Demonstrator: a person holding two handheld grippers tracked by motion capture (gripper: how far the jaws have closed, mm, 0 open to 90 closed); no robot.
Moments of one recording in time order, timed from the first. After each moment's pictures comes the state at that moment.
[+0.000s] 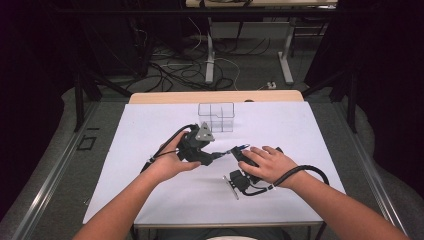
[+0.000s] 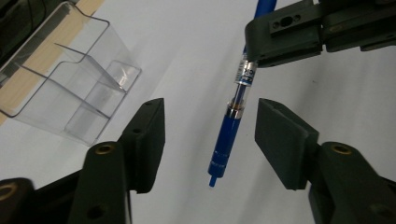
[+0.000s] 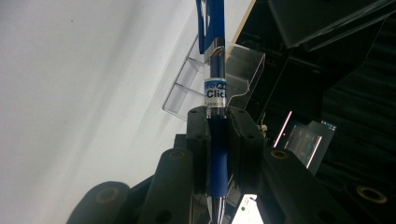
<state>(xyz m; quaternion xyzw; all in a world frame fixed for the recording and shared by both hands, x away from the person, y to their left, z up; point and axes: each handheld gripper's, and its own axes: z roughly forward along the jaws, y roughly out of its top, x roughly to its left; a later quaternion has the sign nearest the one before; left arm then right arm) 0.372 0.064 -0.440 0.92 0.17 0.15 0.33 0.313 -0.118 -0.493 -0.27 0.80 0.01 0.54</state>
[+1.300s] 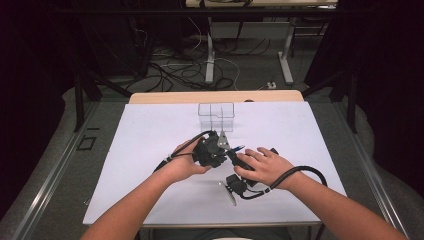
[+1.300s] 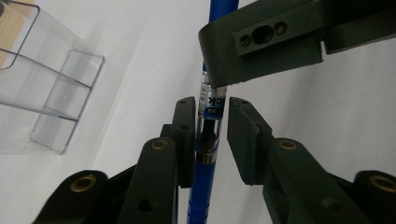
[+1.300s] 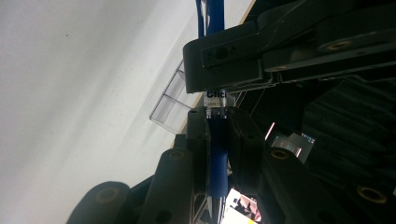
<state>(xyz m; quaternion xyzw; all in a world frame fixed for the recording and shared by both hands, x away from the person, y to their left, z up) 0.373 0.025 -0.457 0.95 0.13 0.13 0.25 0.307 -0.108 -0.495 -0.32 0.77 0.00 0.55</state>
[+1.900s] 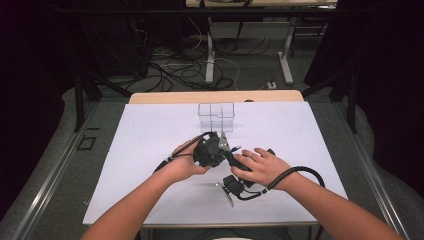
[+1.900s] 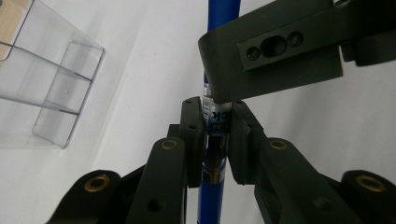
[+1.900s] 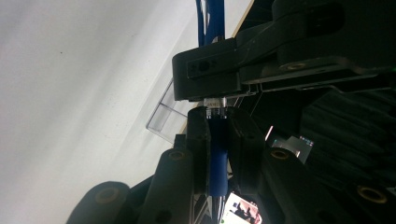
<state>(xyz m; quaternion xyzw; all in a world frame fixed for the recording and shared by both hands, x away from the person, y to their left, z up) 0.373 0.024 -0.462 0.95 0.12 0.14 0.23 0.305 -0.100 -0.496 -0.32 0.77 0.01 0.55</state>
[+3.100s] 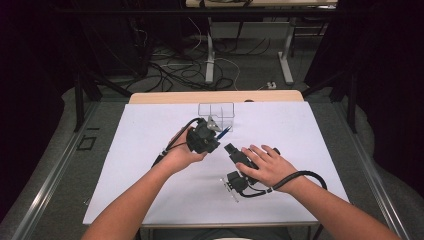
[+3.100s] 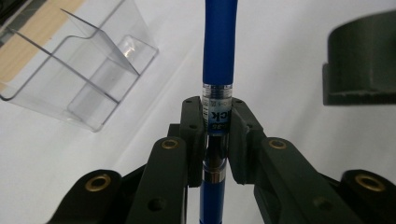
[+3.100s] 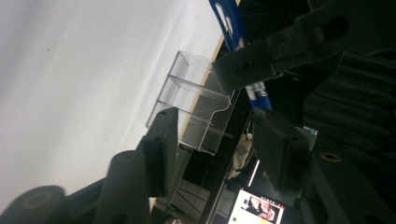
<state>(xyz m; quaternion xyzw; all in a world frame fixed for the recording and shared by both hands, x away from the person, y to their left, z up) 0.404 0.046 -0.450 0.91 0.24 0.14 0.30 0.310 -0.113 -0.494 -0.27 0.78 0.05 0.56</state>
